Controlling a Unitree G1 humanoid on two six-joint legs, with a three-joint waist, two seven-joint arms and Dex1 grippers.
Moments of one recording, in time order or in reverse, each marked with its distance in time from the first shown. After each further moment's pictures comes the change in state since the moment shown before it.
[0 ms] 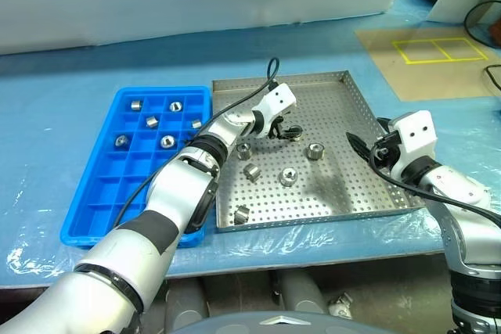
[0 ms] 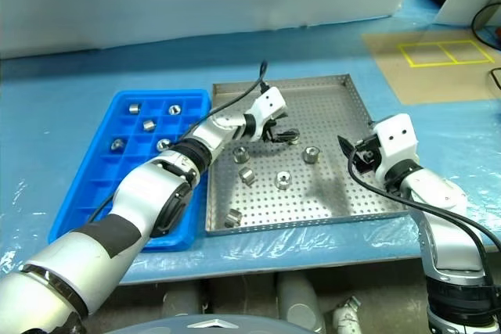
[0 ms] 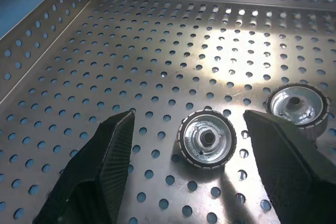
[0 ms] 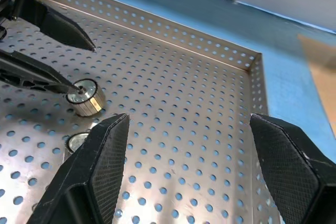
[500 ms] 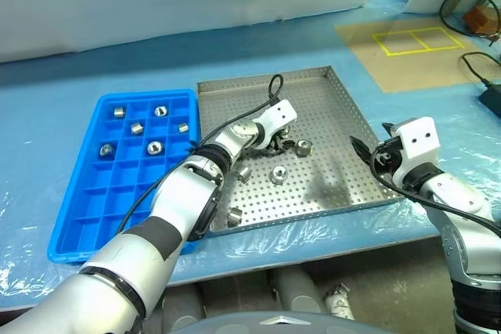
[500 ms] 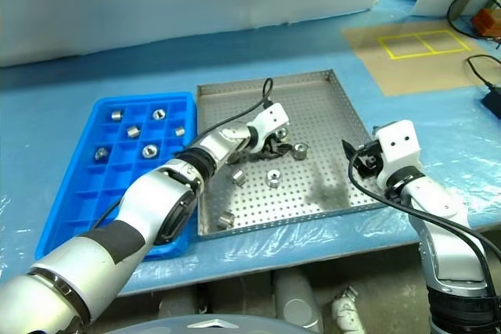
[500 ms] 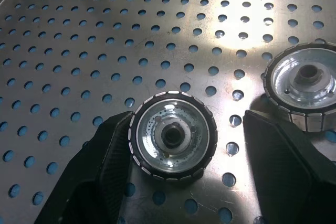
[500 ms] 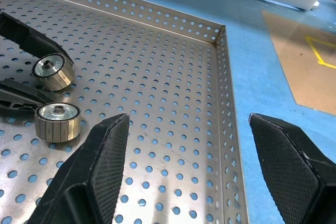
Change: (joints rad) left arm 0.043 -0.018 -0.016 0.004 0.098 0.065 0.114; right arm 0.036 0.003 0.000 -0.028 -0.002 0.008 -0.060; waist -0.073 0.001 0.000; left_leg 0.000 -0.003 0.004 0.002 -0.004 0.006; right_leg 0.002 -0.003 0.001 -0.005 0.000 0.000
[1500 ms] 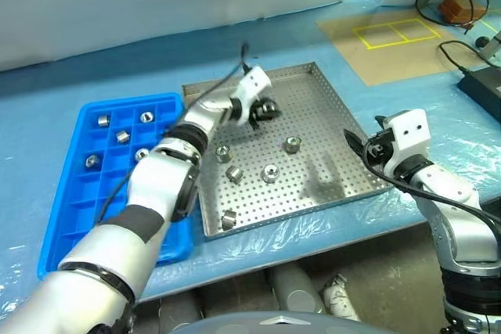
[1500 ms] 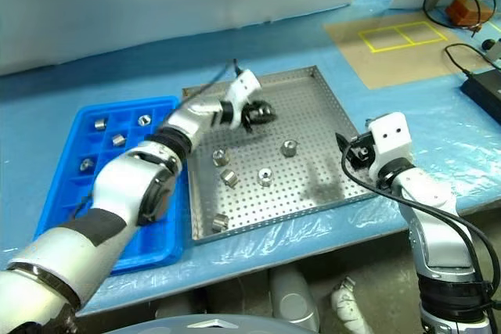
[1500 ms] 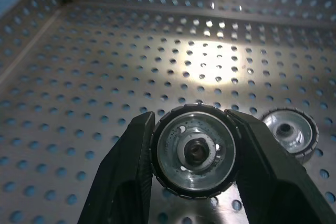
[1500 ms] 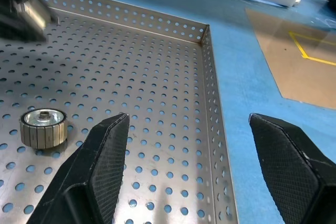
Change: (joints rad) left arm -0.085 0.201 0.154 -0.065 -0.152 -0.028 -0.317; right arm -0.093 0.020 0.049 0.072 -0.011 -0.024 -0.001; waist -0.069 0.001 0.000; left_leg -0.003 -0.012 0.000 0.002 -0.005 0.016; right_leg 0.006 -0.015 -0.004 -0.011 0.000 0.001
